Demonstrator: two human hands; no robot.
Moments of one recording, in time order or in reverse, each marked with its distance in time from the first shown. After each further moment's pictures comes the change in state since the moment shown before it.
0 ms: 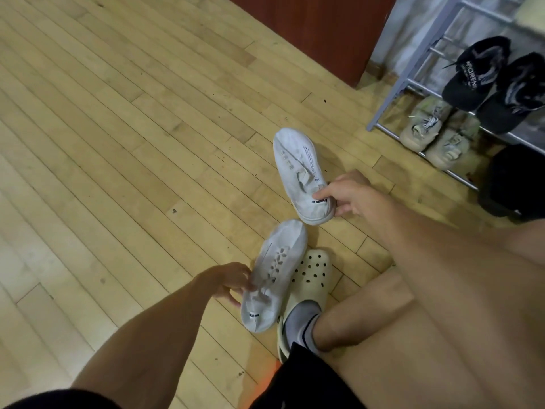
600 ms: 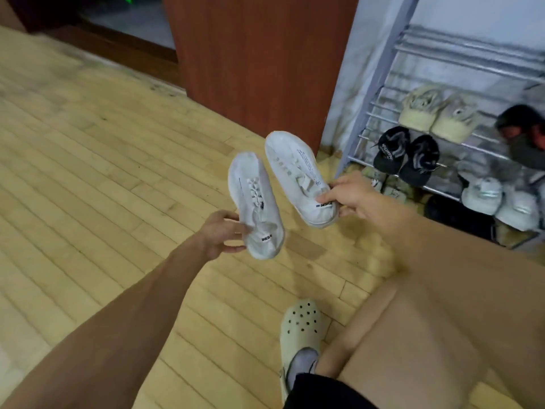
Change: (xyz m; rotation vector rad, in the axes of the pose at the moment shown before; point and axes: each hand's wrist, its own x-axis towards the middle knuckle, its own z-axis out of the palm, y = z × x) left_hand -0.158 0.139 -0.050 -0.316 0.277 0.686; right_hand -0.102 -0.076 -0.076 0.010 0.240 -0.258
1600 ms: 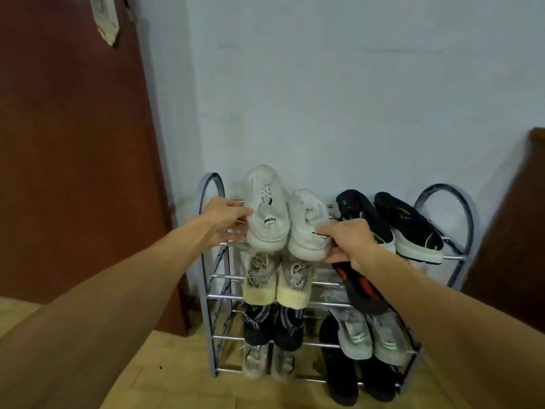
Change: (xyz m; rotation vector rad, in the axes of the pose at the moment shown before) left_hand 0.110 0.396 0.367 0.260 -0.352 0.434; right_hand 0.097 -0.024 -0.374 0.611 0.553 -0.026
